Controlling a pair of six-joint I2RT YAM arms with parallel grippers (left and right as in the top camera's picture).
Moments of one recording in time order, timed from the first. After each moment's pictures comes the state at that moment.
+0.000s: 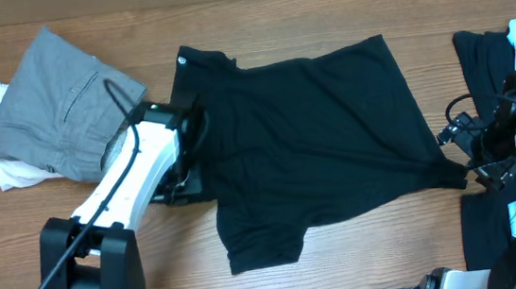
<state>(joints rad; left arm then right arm) -0.27 1.73 1.22 -1.32 -0.18 -0.40 -0.42 1.53 1.11 -1.08 -0.08 0.51</state>
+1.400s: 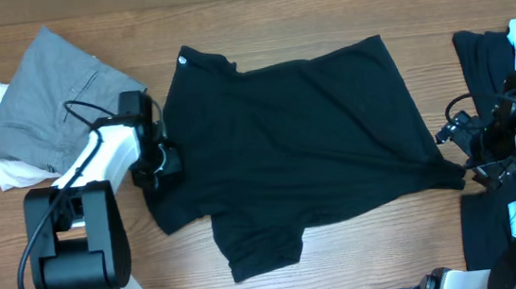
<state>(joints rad) 0.01 1.87 1.12 -0.79 0.11 -0.22 -0.42 1.53 1.11 -1.06 -0.14 0.48</state>
